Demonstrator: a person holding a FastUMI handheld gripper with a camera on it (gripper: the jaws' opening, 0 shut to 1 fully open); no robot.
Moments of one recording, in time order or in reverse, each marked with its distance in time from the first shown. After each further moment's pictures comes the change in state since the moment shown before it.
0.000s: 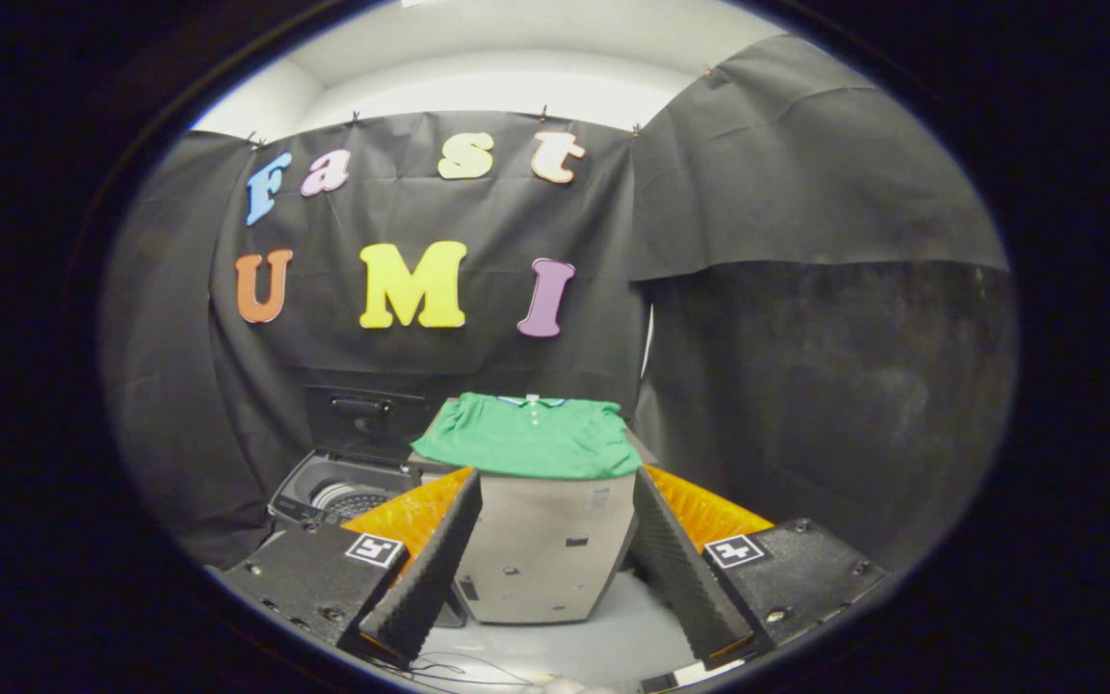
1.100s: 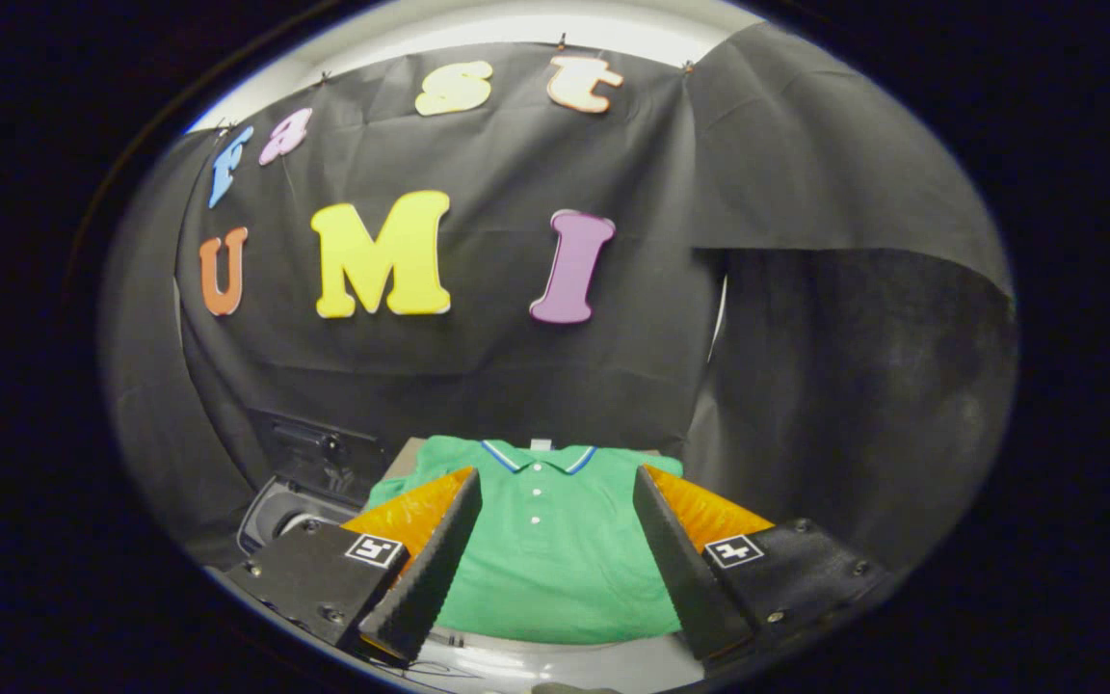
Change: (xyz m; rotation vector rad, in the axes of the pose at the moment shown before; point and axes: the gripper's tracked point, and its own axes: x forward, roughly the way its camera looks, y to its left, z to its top) arm 0.314 0.019 0.058 -0.019 0.213 0.115
